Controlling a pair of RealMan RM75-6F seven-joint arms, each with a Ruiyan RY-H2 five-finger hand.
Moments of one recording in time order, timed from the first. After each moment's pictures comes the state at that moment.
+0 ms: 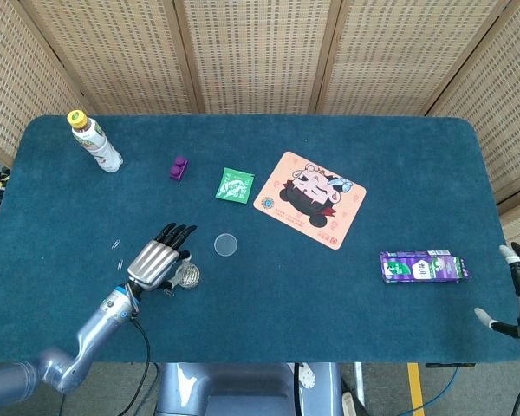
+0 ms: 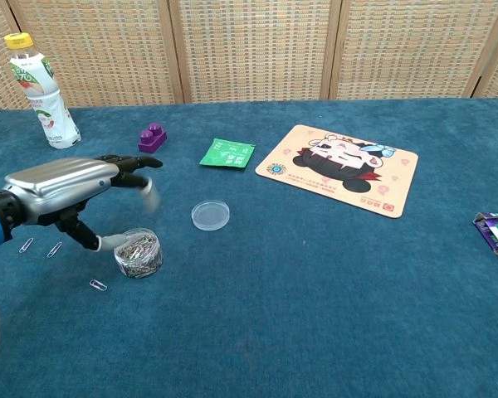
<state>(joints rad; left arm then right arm) -0.61 -1.56 -0.06 -1.37 1.44 1.00 0.17 0.03 -0.99 0.10 -1.69 -1.41 1.47 0.08</state>
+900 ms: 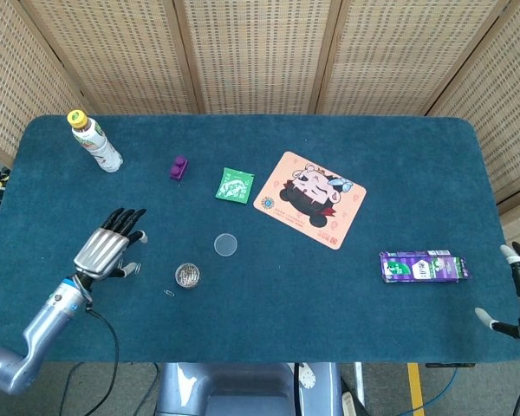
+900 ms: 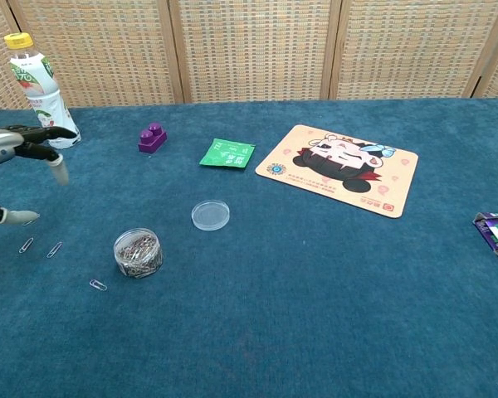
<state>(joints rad) -0.54 -1.37 -0.01 -1.29 1.47 1.06 0.03 0.03 -0.99 0.10 -1.70 -1.41 1.48 0.07</state>
